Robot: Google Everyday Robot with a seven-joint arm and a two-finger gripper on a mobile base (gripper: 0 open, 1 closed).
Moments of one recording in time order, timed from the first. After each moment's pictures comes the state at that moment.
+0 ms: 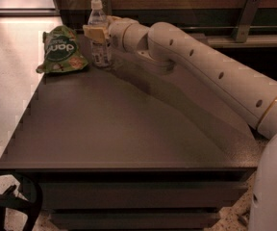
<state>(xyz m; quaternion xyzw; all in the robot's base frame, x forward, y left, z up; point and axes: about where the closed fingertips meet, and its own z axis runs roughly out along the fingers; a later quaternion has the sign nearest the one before) 0.784 0.110 0.940 -0.30 0.65 0.27 0.65</state>
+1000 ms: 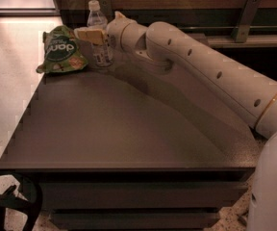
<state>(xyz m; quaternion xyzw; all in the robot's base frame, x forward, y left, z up) 0.783 0.117 0.940 -0.30 0.65 0.27 0.65</state>
